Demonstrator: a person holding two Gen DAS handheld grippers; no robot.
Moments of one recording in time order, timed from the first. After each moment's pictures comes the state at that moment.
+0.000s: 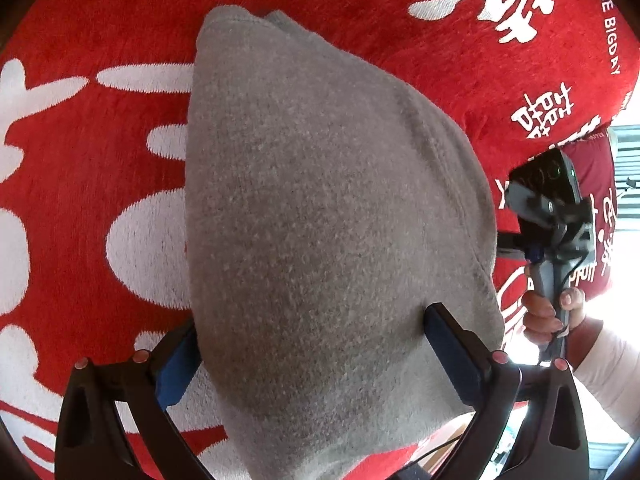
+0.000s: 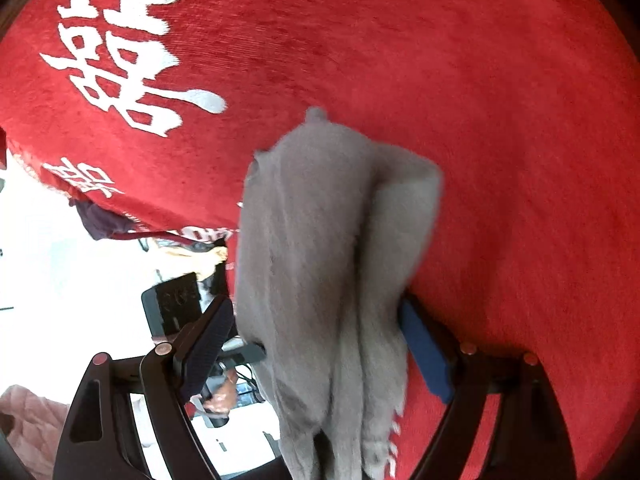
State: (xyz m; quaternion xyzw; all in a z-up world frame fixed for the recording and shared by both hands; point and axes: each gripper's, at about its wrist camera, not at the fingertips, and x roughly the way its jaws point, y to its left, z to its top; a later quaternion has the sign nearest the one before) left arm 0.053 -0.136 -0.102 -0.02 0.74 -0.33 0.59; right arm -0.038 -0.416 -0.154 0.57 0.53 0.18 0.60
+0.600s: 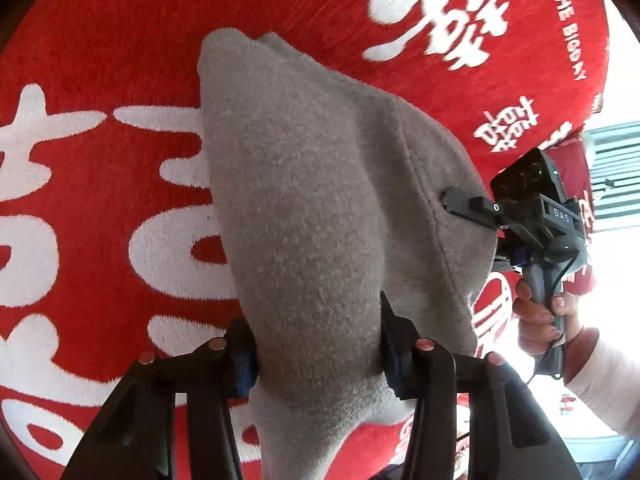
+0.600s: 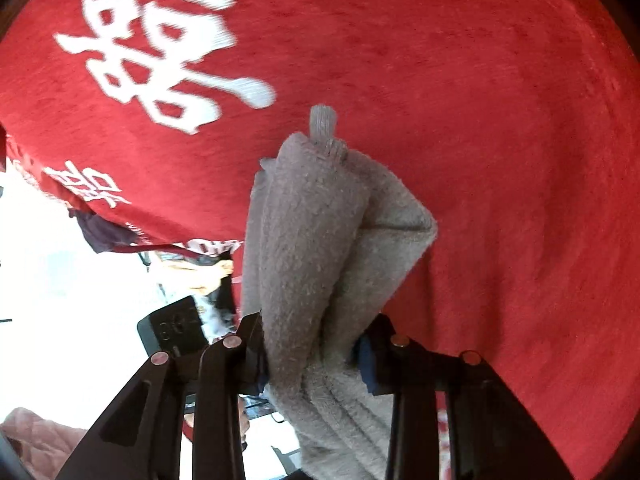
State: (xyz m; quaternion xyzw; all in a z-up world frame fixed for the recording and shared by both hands) left arm 0.047 -0.120 -0.056 -0.05 0.70 -0.36 0.61; right arm -0.033 -0.380 -0.106 0.59 0.53 0.15 0.59
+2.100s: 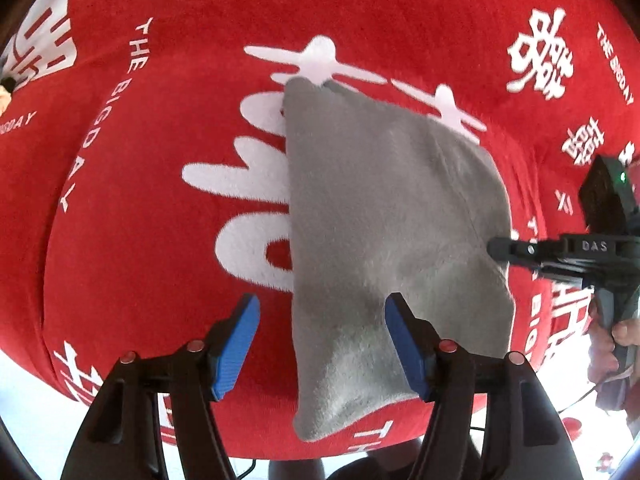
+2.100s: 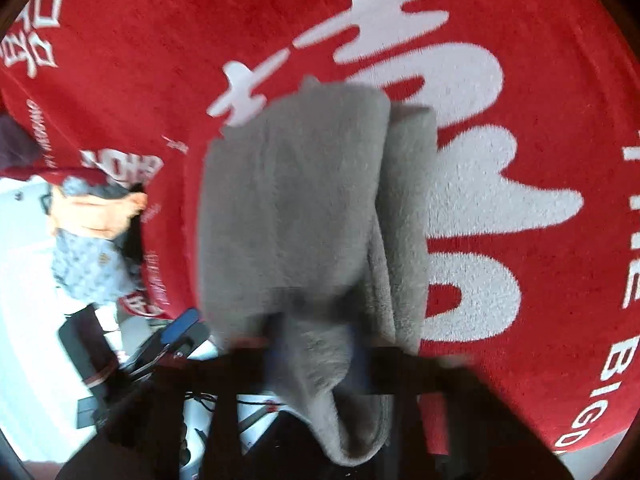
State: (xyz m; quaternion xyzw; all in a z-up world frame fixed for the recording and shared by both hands) left arm -0.008 0.113 -0.018 0.02 0.69 -0.19 0.70; right arm -0.050 -0.170 -0.069 0.39 0.67 0.05 0.63
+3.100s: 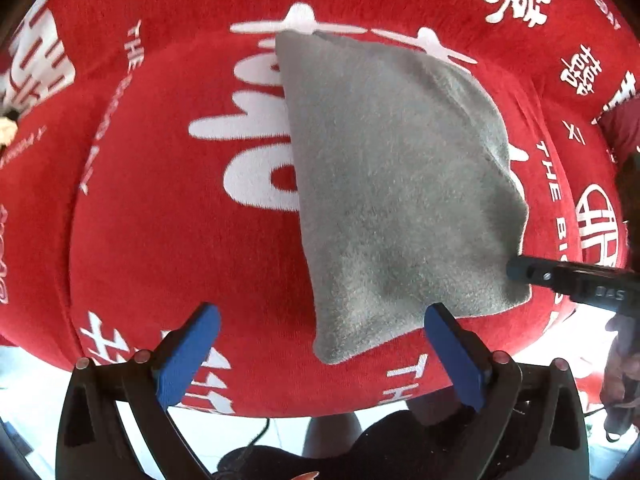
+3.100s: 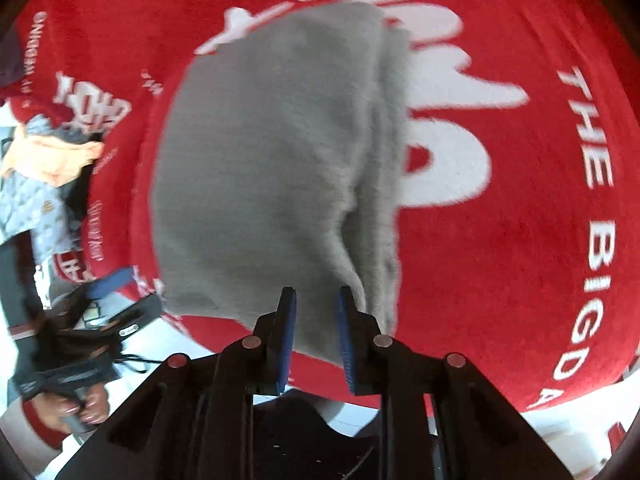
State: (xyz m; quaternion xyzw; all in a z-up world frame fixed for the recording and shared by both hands) left arm -0.059 0.112 -0.008 0.12 0.69 -0.20 0.68; right arm -0.141 -0.121 -0.044 0.32 0.69 0.02 0.65
